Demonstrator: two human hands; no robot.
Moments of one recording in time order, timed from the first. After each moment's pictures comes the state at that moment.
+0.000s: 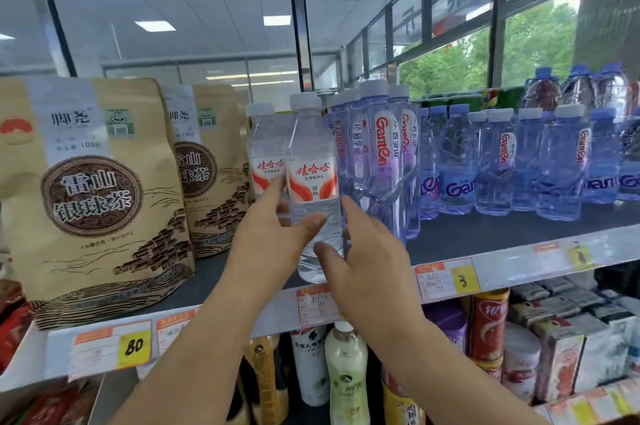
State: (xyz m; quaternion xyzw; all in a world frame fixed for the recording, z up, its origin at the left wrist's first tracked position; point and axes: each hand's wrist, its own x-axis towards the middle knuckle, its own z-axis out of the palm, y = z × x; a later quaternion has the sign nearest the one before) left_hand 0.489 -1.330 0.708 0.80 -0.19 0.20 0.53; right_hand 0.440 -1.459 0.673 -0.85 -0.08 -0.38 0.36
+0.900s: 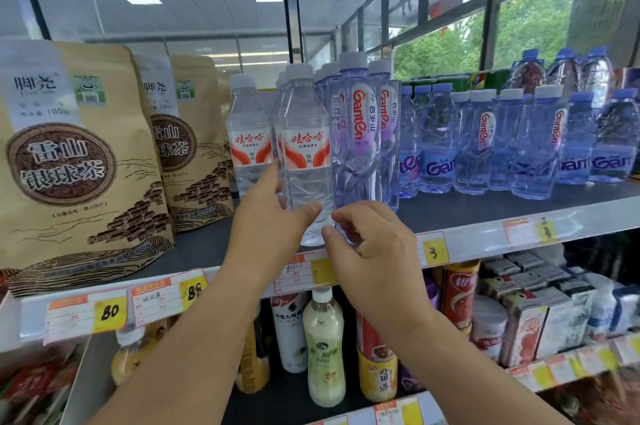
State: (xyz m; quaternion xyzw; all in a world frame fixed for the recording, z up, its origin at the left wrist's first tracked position) left_hand 0.466 -1.357 0.697 0.82 -0.14 0.19 0.52; right_hand 0.428 -1.489 0.645 -0.80 -0.10 -0.46 0.37
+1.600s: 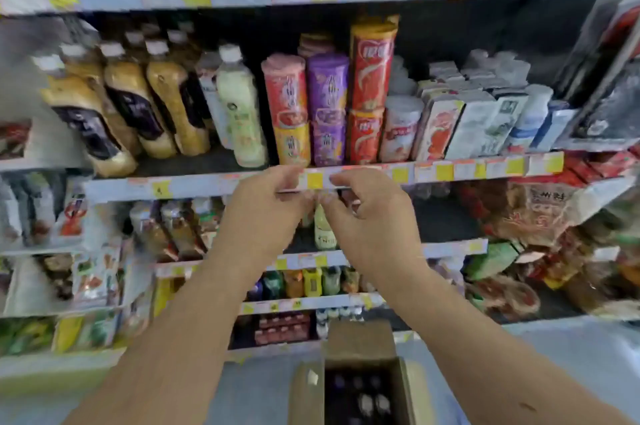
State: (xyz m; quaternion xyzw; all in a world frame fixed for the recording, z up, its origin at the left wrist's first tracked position) left_hand 0.266 -1.485 0.477 0.85 0.00 0.04 0.52; right_hand 0.254 -1.628 0.452 -0.88 -0.07 -0.21 0.42
